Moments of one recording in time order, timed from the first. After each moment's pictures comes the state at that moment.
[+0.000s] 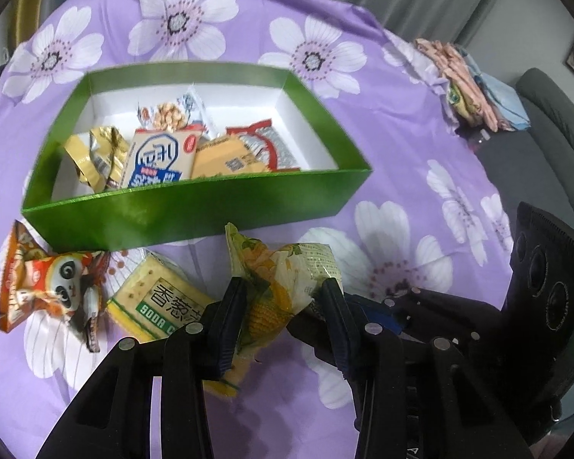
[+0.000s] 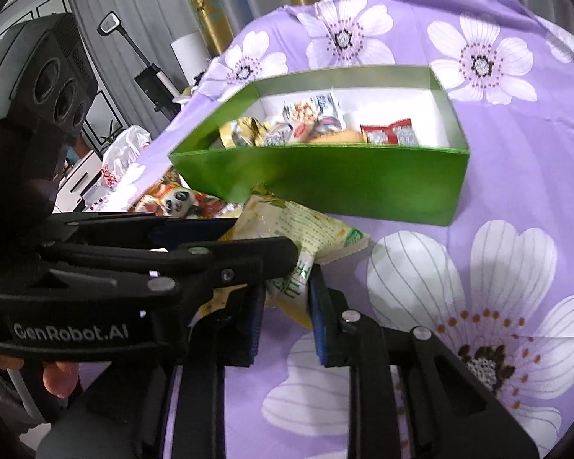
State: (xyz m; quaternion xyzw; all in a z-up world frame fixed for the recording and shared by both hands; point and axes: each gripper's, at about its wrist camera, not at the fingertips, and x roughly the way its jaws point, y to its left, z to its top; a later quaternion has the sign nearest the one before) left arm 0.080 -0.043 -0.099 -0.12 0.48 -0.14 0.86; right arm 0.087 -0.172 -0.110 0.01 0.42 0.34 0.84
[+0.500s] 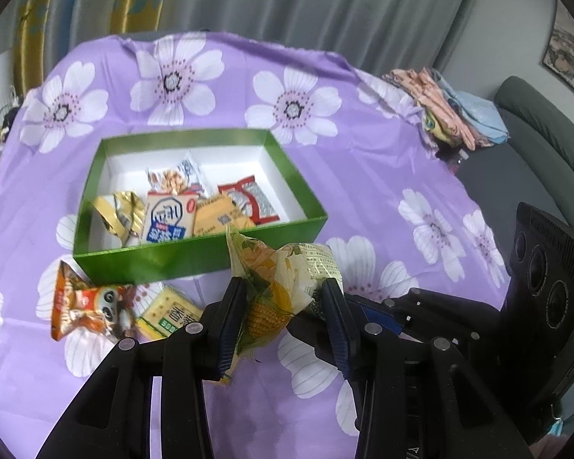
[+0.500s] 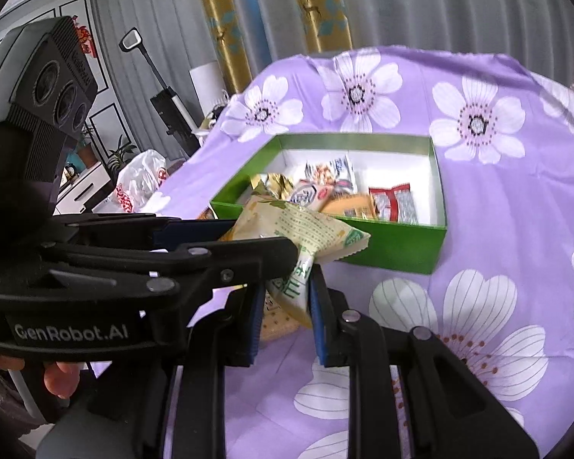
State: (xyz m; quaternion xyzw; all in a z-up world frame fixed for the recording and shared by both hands) left arm 0.055 -0.043 -0.036 -0.10 0.42 -0.14 0.89; right arm 0.061 -0.175 -0.045 0.00 0.36 0.35 0.87
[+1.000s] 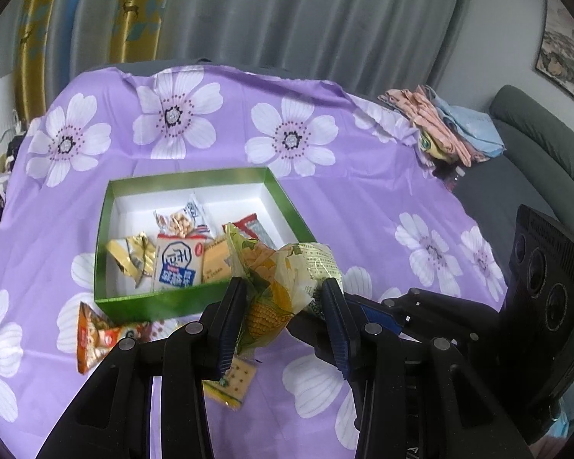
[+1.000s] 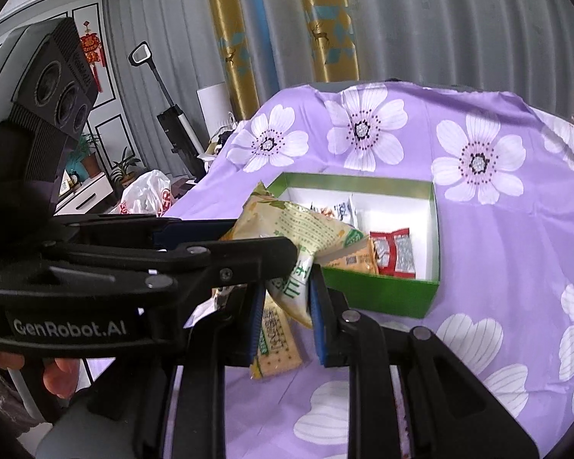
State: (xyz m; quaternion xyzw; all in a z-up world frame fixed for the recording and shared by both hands) left arm 0.065 -0.036 -0.005 -0.09 0.39 -0.14 0.91; right arm 0.076 -0.170 -0.019 0.00 0.32 0.35 0.88
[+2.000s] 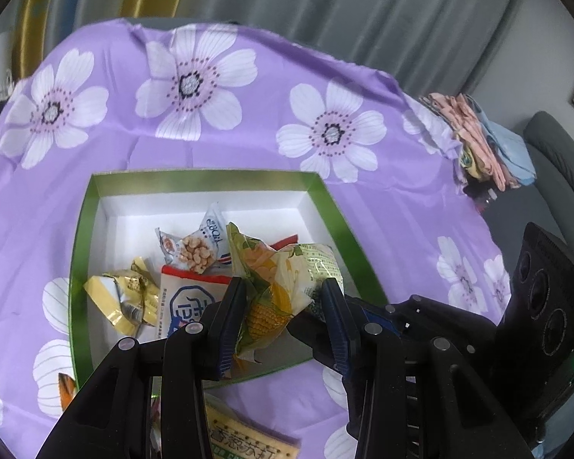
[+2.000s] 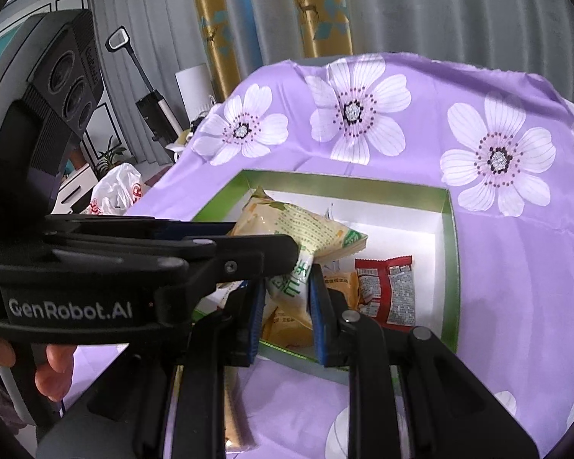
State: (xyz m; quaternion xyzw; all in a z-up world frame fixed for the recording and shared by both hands) left arm 0.175 0.003 -0.056 -0.14 0.43 -0.13 0.88; right arm 0.182 -0.133 -0.069 -0.02 0.36 0.34 0.87
